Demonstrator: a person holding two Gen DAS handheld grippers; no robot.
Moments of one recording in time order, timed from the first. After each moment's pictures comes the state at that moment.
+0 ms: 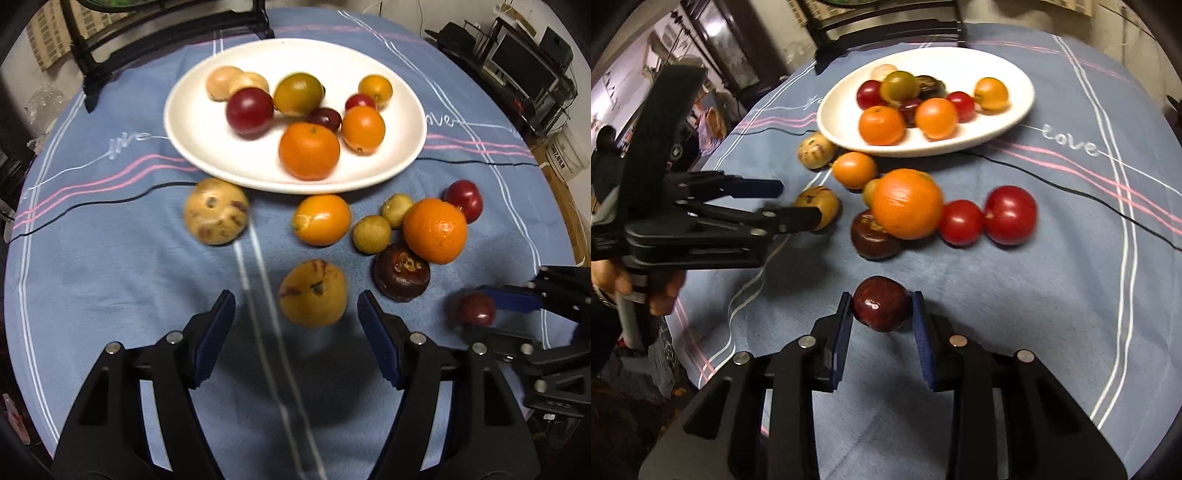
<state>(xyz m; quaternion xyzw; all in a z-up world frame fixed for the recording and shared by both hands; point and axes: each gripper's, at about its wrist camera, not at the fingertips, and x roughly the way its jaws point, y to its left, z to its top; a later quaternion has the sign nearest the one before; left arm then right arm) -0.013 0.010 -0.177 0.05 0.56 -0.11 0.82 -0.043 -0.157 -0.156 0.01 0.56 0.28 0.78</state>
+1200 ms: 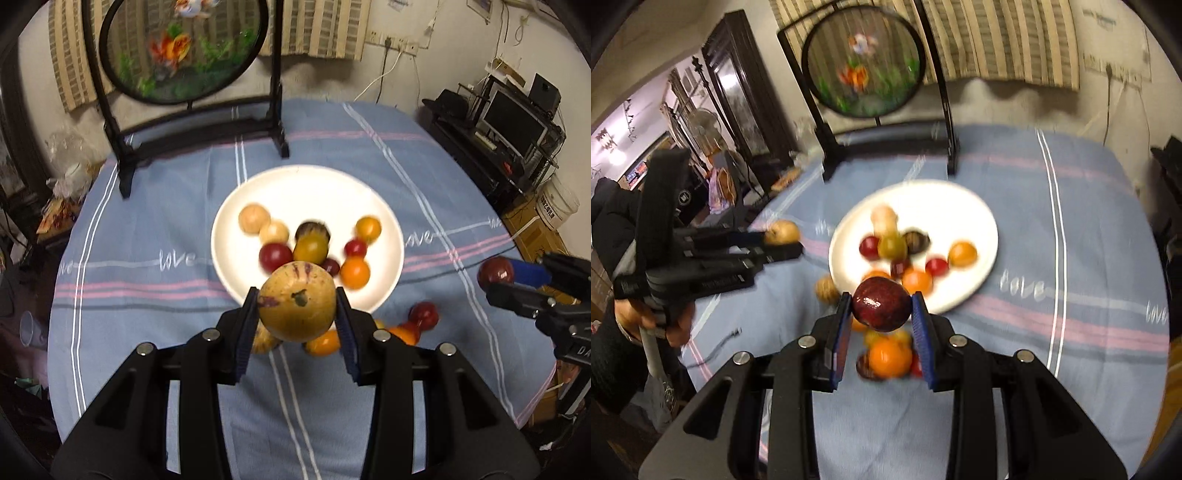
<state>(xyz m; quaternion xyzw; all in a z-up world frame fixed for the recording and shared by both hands) 0.015 0.021 -0.050 0.02 0.45 -0.10 0.89 0.005 -0.185 -0.026 0.03 0.43 0.29 0.86</state>
